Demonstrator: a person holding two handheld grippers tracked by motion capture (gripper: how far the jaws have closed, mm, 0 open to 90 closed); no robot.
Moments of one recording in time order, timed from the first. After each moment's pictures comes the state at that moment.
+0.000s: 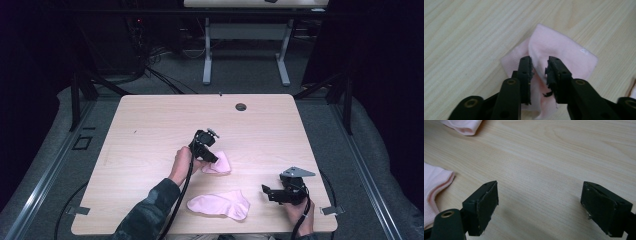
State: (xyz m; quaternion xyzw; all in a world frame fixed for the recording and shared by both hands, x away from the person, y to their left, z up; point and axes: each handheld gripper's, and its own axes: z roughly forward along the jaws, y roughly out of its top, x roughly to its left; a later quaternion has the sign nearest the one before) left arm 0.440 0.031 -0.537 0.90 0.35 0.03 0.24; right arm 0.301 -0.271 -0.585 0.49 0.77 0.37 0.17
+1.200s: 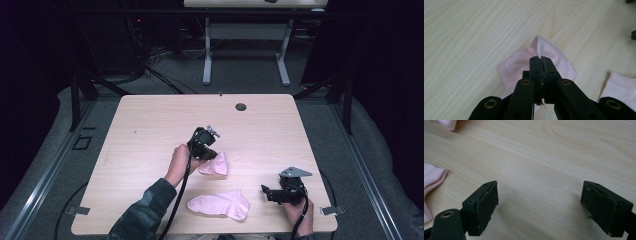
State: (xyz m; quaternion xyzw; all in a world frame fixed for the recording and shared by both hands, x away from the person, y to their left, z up) left arm 0.419 0.035 -0.499 0.91 0.31 0.06 0.28; right arm 0.302 -0.266 -0.586 0.49 0.78 0.36 0.18
